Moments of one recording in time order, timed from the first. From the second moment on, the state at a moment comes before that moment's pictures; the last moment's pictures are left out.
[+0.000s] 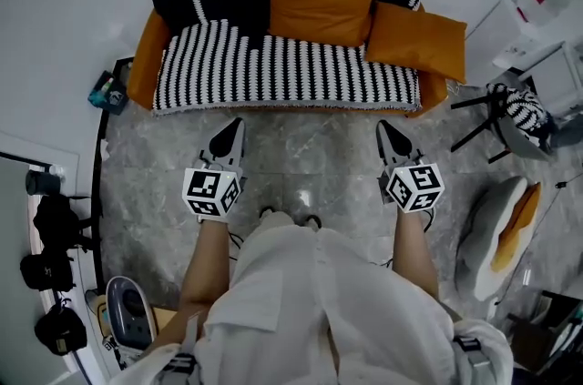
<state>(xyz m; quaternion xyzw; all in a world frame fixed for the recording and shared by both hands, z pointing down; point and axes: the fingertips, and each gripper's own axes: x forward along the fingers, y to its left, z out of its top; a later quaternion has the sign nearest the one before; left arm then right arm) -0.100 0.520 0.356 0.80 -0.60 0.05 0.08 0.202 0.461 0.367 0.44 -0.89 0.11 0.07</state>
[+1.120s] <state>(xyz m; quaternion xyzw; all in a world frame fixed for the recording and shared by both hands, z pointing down) -0.019 0.195 0.368 0.88 -0.47 0.05 0.08 0.263 0.205 0.376 0.53 -0.84 0.12 0.07</state>
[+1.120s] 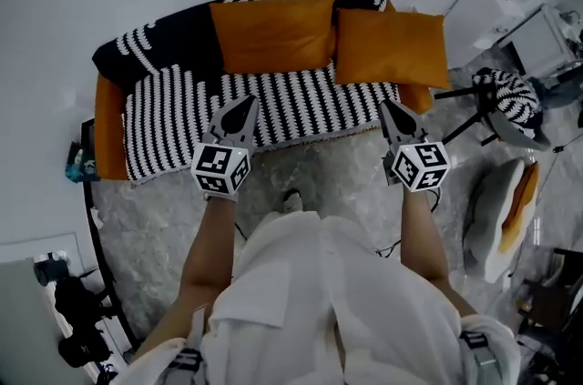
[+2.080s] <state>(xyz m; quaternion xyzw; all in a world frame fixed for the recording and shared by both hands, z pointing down) 0.212 -0.101 0.427 0.89 -0.43 0.09 0.13 0.452 -0.091 0.447 0.49 -0.84 0.17 0.14</state>
